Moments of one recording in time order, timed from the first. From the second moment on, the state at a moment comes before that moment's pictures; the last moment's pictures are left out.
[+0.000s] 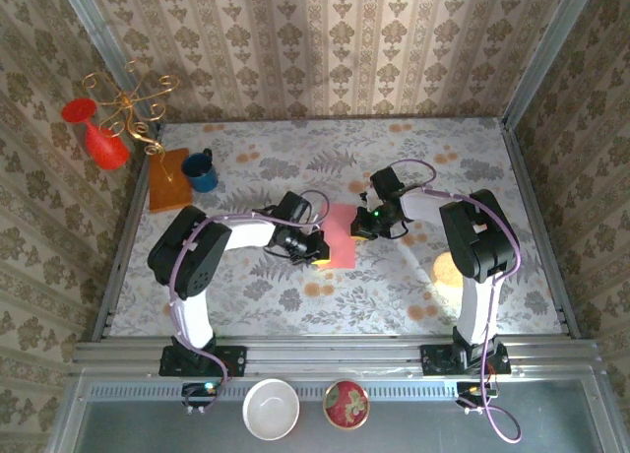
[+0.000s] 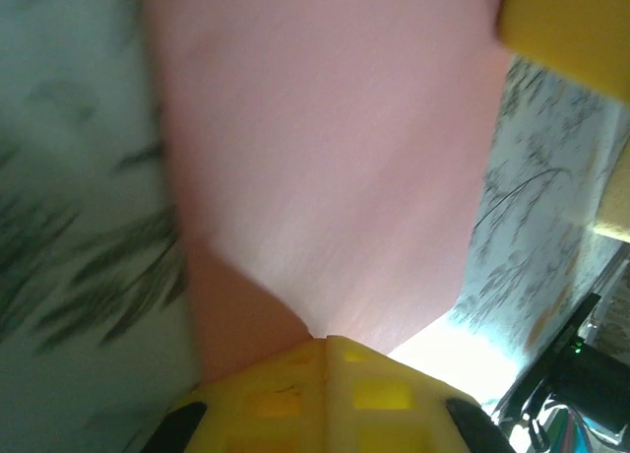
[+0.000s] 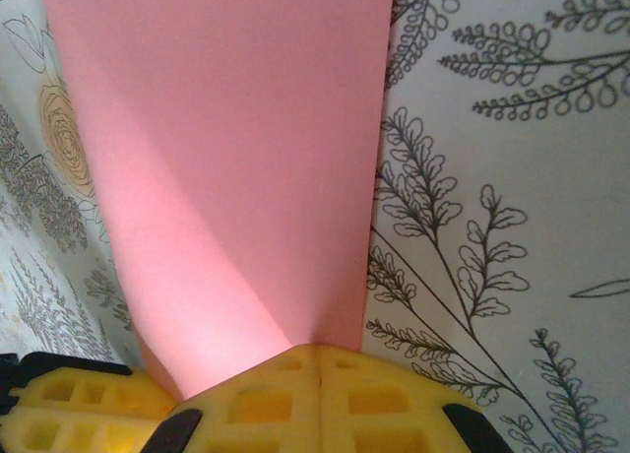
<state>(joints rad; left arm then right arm) -0.66 1.84 0.94 -0.25 0.63 -0.68 0.36 1.97 1.14 -0.44 -0.51 0.50</state>
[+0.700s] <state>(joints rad) -0.54 1.60 0.89 -0.25 0.52 -0.71 0.38 2.03 1.31 -0.54 -0.49 0.53</state>
